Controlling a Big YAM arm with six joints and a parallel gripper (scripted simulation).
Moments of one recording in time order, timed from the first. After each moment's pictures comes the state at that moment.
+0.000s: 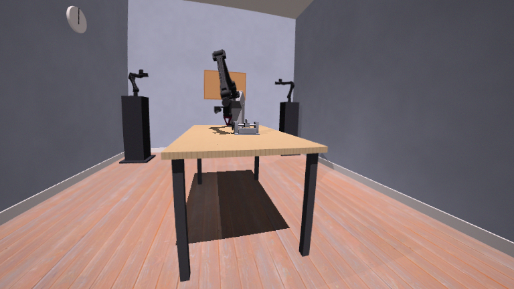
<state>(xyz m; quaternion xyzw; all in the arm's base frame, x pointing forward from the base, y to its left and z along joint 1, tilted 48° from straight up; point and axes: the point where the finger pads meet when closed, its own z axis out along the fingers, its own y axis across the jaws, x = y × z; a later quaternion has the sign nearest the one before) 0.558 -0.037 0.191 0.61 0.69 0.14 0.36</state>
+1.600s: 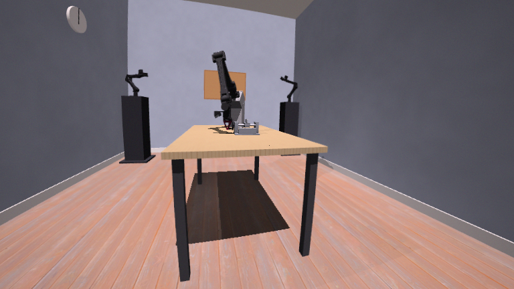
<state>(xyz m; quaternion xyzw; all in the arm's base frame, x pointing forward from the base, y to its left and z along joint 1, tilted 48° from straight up) 0.567 -0.051 0.151 0.60 0.68 0.17 0.39</state>
